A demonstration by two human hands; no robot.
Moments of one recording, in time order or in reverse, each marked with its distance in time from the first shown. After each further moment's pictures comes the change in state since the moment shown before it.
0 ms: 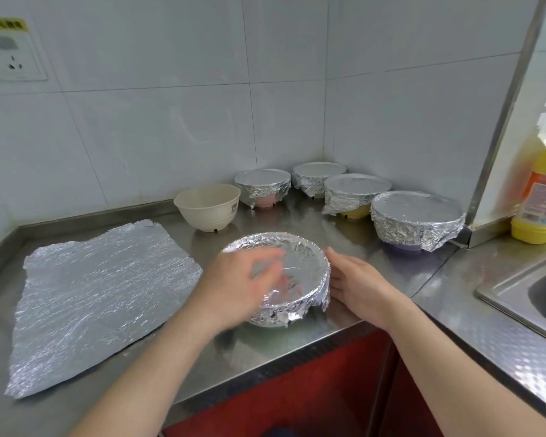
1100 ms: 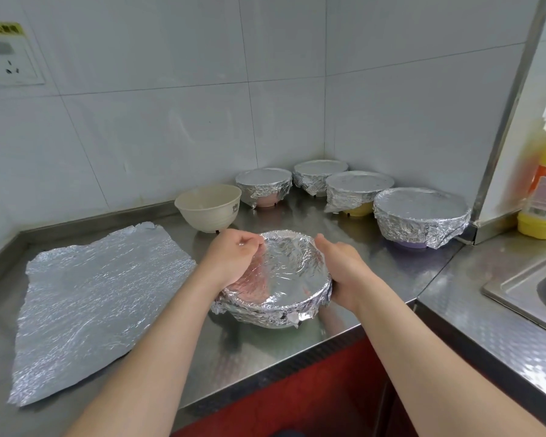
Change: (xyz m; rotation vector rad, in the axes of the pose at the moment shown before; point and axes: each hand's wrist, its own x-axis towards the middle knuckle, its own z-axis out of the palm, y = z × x) left_hand 0.055 -0.038 0.011 -0.244 -0.001 -0.313; right_hand 0.033 -0.007 0.022 -0.262 0.273 0.081
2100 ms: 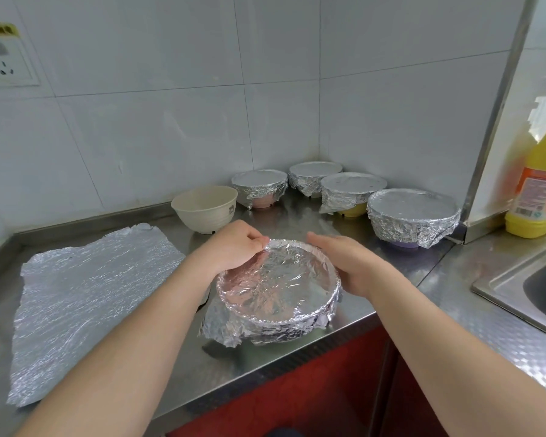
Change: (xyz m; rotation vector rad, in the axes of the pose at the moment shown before) left_hand 0.024 0.011 -0.007 0.272 -0.227 0.058; right_hand -0.016 -0.024 -0.013 -0.094 -0.066 0.059
